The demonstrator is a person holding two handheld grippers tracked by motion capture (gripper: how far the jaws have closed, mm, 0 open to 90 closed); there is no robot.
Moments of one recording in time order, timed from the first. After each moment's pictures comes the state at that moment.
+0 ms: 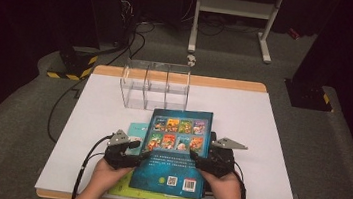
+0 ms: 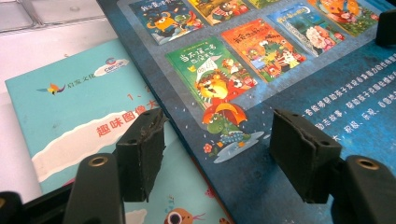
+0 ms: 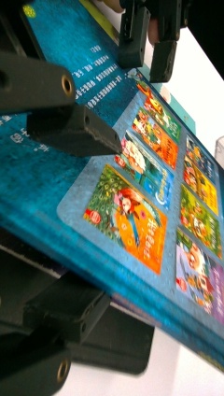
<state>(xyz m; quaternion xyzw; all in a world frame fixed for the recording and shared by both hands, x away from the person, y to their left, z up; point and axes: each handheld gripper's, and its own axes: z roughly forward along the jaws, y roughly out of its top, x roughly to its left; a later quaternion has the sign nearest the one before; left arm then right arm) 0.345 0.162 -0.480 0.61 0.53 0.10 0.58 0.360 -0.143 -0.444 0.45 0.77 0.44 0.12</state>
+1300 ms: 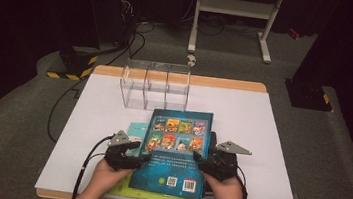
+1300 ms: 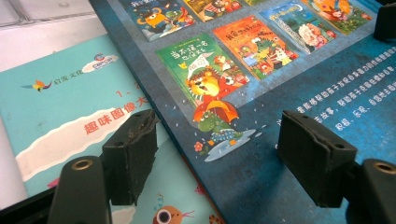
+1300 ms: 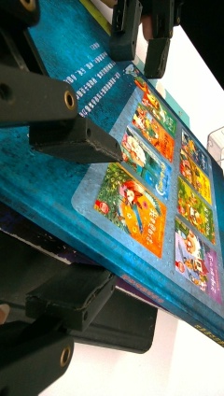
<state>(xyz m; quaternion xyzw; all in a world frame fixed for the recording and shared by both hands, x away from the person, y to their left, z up) 0.342 0.160 -0.479 0.62 0.53 0.09 0.58 0.350 -0.150 -0.443 0.45 0.76 0.45 0.13</state>
